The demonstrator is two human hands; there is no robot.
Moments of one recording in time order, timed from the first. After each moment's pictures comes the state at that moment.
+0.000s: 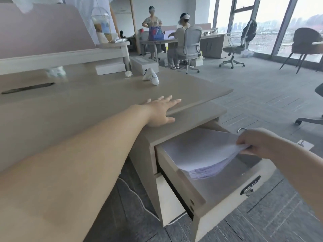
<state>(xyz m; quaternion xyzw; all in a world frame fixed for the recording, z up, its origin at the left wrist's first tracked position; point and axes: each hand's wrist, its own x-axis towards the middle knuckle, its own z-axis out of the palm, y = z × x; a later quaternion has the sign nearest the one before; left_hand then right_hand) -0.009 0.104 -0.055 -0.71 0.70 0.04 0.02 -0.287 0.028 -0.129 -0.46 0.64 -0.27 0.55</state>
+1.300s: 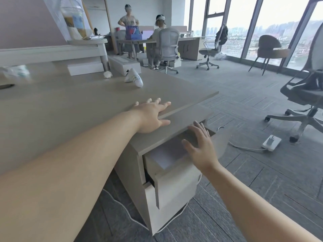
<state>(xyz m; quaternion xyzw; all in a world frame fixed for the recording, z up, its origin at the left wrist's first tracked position) -0.010 0.095 -0.056 -0.70 0.71 0.05 -0.01 -0.188 0.076 -0.171 -0.73 0.48 -0.42 0.26</state>
